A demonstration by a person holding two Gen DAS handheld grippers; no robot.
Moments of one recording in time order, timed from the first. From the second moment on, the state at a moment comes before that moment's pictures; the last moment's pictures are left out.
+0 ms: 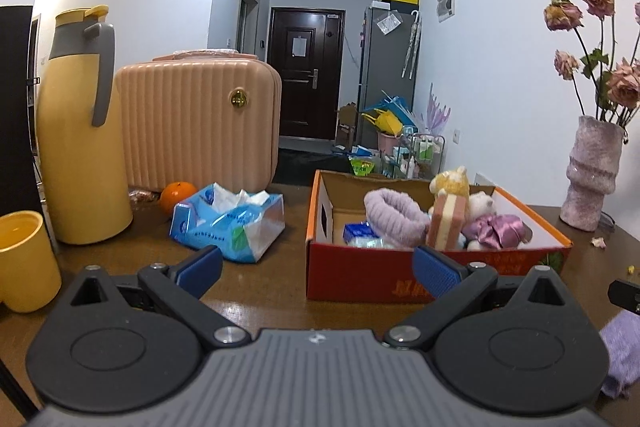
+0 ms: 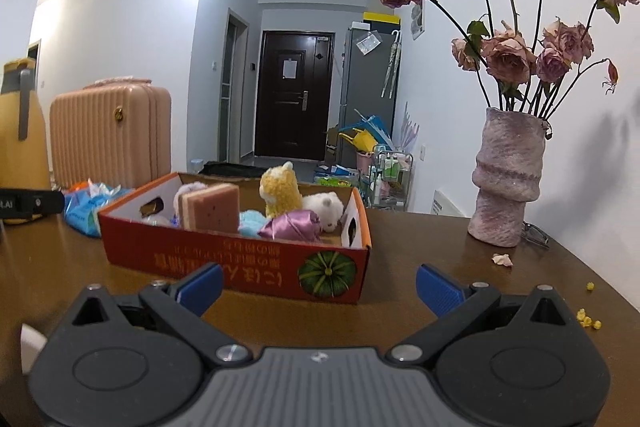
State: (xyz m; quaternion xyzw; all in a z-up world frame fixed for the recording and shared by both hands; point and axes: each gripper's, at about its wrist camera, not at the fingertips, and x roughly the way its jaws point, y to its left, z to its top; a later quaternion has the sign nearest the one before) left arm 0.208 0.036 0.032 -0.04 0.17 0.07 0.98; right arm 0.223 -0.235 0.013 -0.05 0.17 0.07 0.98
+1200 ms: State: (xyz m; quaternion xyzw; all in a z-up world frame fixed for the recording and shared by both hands) left arm 0.177 0.012 -0.029 0.00 0.32 -0.03 0.95; right arm 0.204 -0.256 -0.027 -0.08 0.25 0.04 0.96
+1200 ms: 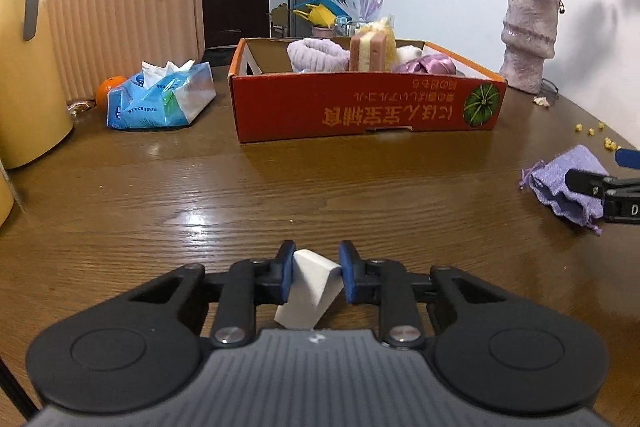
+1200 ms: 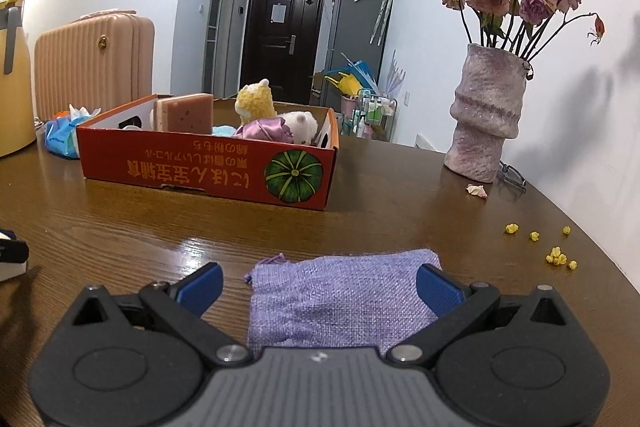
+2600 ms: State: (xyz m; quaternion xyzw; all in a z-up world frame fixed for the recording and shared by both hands) left arm 0.169 0.033 -0.009 -0.03 0.26 0.02 0.97; right arm 0.257 -0.275 -0.052 0.00 0.33 0.04 0.94
